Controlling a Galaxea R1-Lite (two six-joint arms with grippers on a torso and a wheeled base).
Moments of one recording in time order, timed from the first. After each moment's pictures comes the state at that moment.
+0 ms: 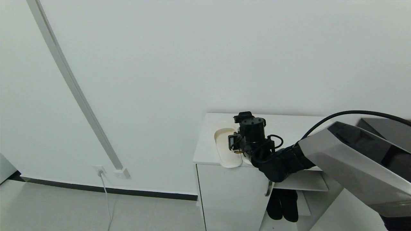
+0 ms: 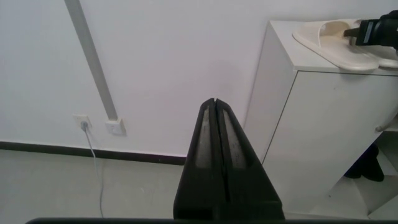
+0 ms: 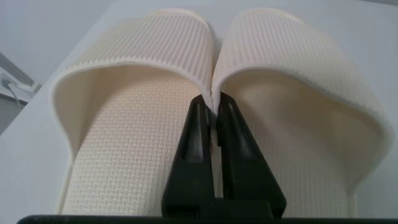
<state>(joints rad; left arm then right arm) 0.00 0.00 0.00 0.01 0.04 -0.01 0.65 2.38 -1.47 -0.70 -0.40 0.12</state>
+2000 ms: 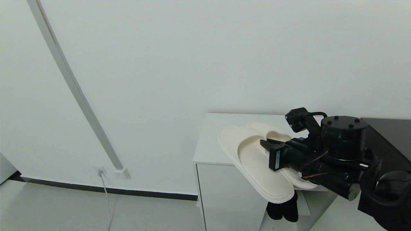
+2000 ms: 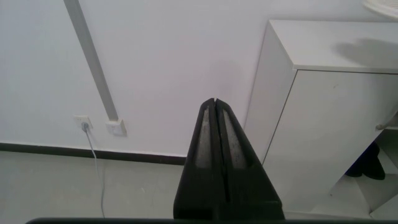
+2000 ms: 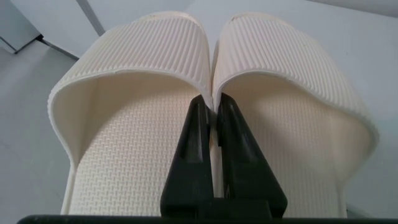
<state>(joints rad) 0.00 0.00 0.00 0.01 0.04 0.00 0.67 1.72 -0.70 -0.85 -0.14 0.13</state>
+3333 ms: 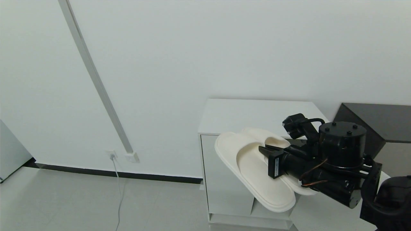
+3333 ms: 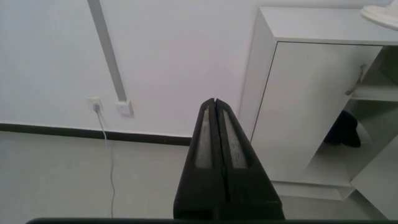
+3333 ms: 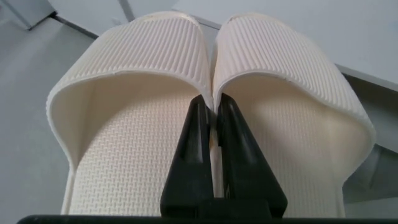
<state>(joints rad) 0.00 0.00 0.00 0.01 0.04 0.00 0.70 1.72 -0.66 -0.85 -0.15 0.13</state>
